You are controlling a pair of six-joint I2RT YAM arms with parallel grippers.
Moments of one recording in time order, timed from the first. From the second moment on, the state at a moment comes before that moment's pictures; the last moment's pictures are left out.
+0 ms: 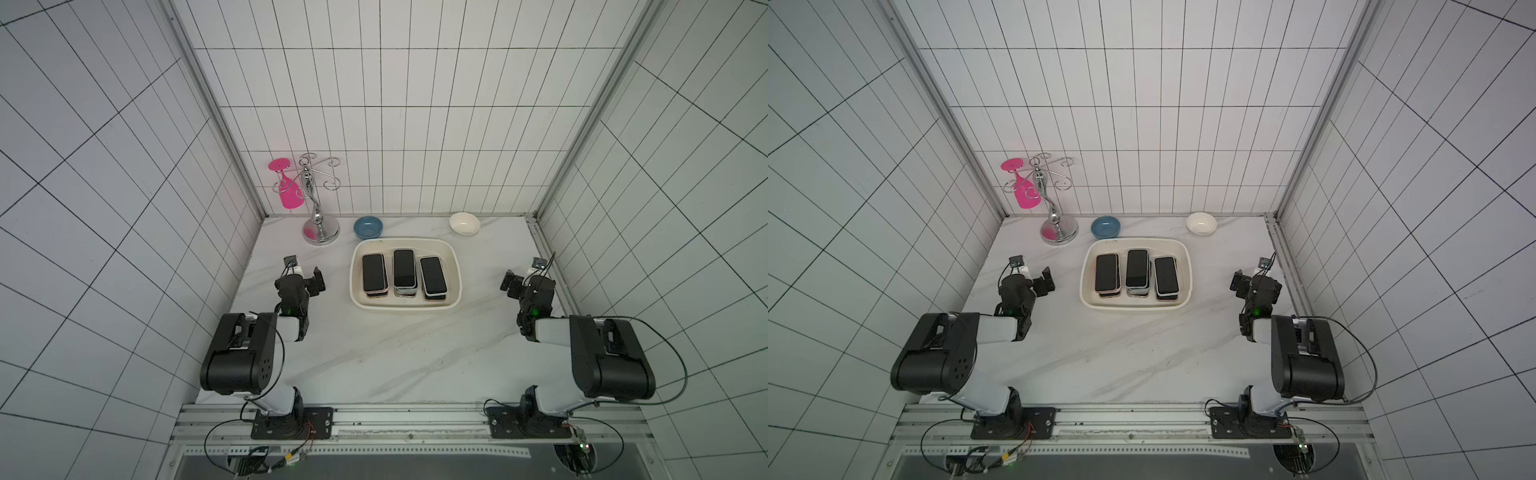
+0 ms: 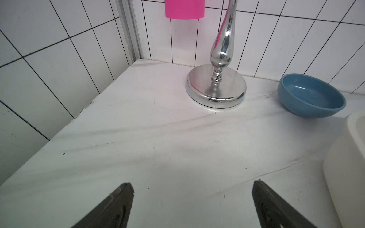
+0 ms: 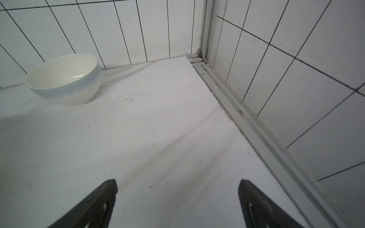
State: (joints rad) left arm 0.01 1.58 0.44 0.79 -0.16 -0.13; right arm -0.01 1.53 0.42 0.76 0.19 0.07
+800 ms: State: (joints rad) left arm -0.06 1.42 0.59 0.47 -0.16 -0.10; right arm 0.00 1.33 0.47 0.46 0.22 0.11
